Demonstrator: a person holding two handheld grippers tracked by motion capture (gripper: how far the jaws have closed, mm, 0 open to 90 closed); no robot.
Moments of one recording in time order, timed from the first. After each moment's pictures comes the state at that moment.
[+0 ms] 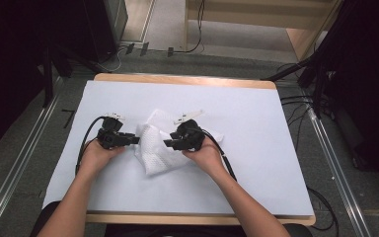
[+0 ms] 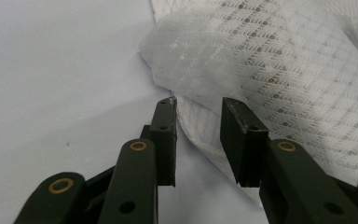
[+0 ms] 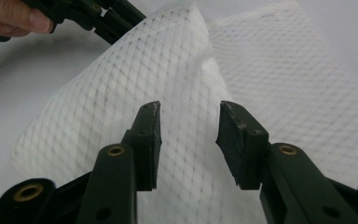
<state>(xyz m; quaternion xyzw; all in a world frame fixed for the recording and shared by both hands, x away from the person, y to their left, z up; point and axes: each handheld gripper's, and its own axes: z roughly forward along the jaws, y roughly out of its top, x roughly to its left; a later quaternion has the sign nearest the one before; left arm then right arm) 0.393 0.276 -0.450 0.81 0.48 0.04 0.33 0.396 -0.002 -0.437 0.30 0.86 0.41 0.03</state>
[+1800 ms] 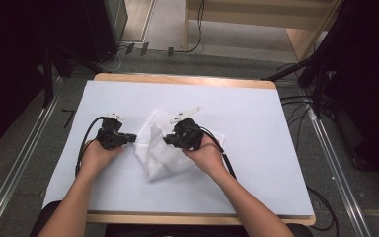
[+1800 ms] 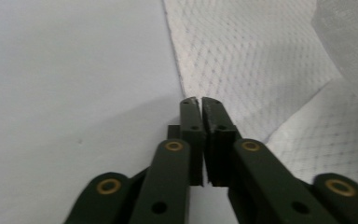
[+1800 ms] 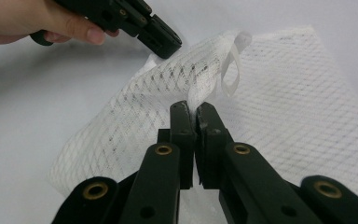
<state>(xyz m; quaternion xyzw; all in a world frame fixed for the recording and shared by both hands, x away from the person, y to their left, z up) 0.393 0.275 -0.452 0.81 0.49 0.06 0.32 0.378 -0.003 -0.408 0.27 0.87 0.41 0.02</state>
